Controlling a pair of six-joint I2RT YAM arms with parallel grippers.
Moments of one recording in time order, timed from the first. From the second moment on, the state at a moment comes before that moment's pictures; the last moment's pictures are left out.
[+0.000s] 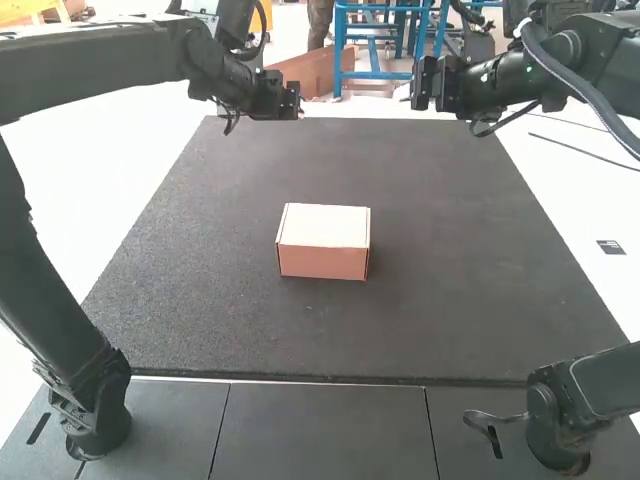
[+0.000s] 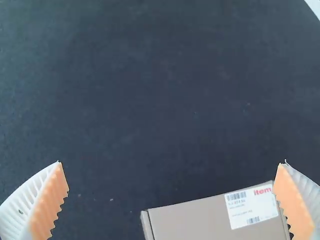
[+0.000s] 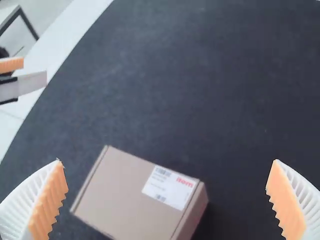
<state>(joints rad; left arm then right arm) -0.39 1.53 1.46 -0.54 -0.06 -0.20 0.39 1.20 1.26 -0.55 -0.18 0.16</state>
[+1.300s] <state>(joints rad) -0.14 0.62 0.43 0.22 -0.03 -0.10 0.12 0.85 0.56 0.12 -0.08 0.14</state>
